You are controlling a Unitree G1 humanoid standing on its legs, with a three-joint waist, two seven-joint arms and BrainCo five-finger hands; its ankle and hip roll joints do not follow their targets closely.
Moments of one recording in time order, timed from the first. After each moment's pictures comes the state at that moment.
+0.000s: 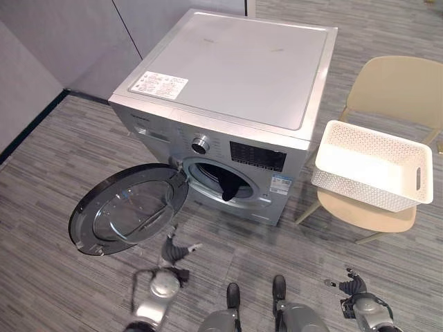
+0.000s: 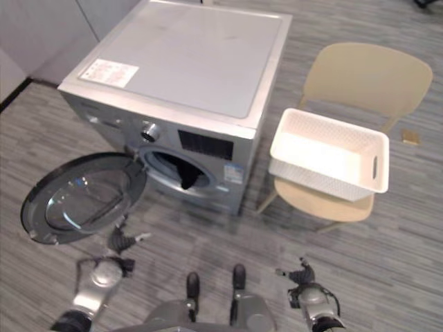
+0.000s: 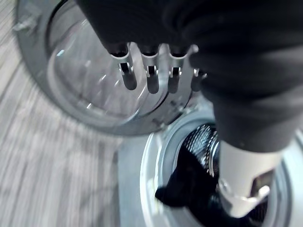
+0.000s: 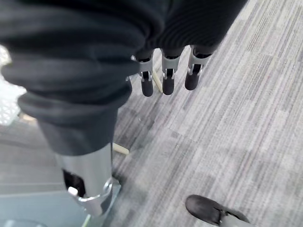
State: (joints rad) left arm -0.04 0.45 -0.20 0.52 0.05 -0.08 0.26; right arm -0.07 -0.32 0.12 1.03 0.08 -0.05 -0.24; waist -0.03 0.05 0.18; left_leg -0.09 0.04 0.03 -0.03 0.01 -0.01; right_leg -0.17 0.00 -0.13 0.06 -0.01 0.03
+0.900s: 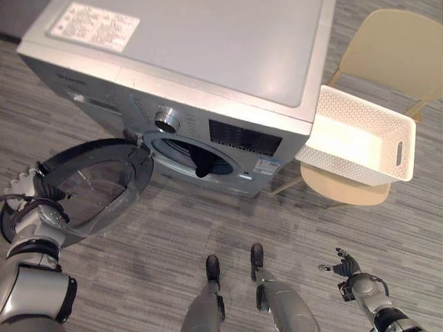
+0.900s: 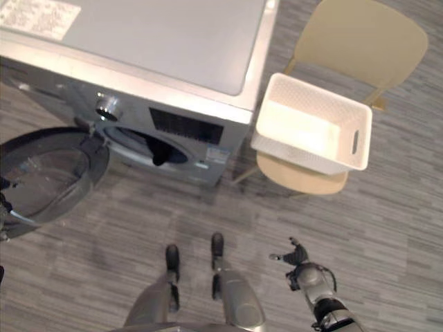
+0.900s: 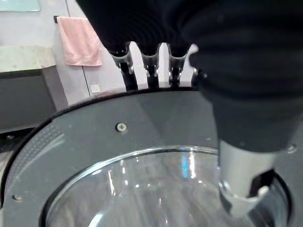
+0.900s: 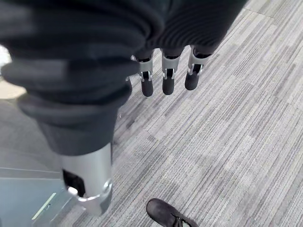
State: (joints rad) left arm -0.60 0.93 -0.21 1.21 0.24 0.01 0.26; right arm -0.18 -0.37 0.27 1.00 0.05 -0.05 -0.15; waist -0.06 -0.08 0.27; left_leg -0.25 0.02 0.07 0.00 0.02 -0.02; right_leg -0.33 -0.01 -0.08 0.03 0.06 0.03
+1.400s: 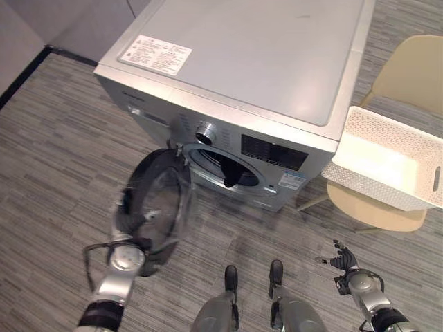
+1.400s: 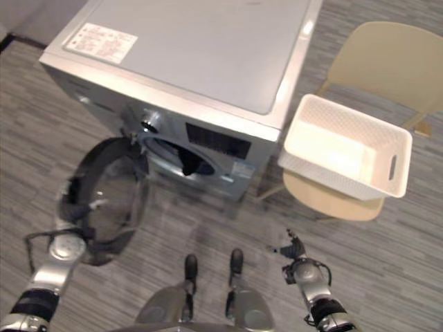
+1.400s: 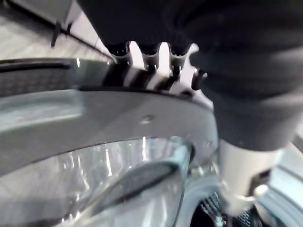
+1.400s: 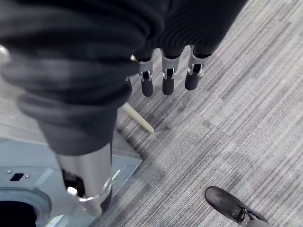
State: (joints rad) left arm -0.05 0.45 -0.10 0.32 -0.09 -0.07 0.30; right arm -0.14 -0.35 0.20 0.87 0.00 -0.03 -0.17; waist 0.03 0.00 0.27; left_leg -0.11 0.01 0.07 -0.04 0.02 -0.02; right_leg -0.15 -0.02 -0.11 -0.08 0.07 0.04
